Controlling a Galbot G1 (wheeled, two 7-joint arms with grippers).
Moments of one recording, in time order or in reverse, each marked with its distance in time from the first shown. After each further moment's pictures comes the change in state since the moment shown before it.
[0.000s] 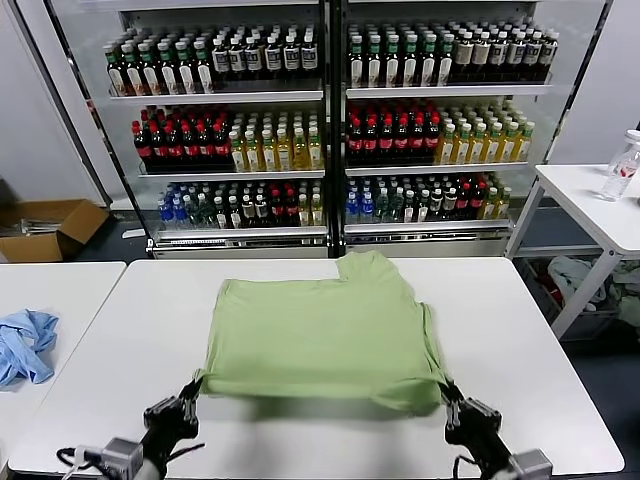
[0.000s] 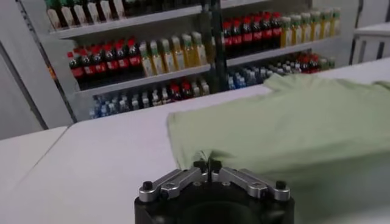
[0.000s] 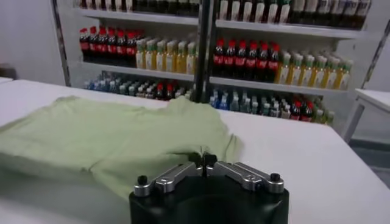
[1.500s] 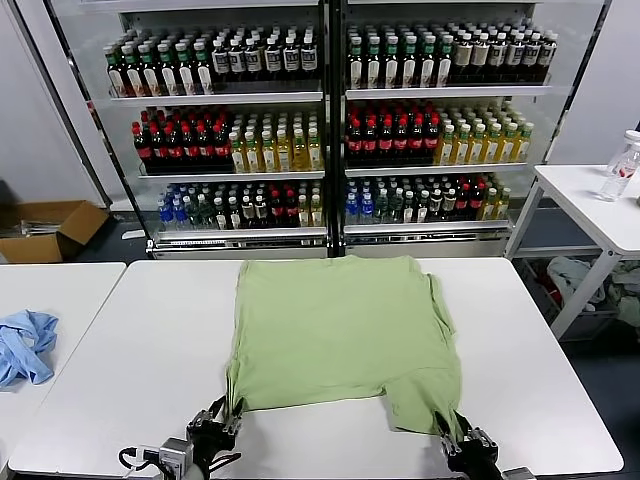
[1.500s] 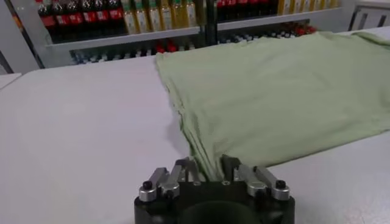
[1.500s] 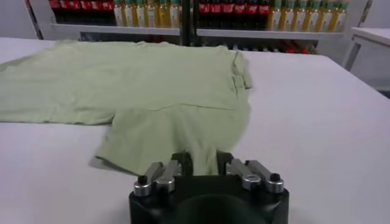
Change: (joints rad) left arm -0.031 -0.083 0.163 0.099 0.083 0.079 -0.036; right arm -0.195 0.005 0.036 -0.114 0.066 0.116 -0.033
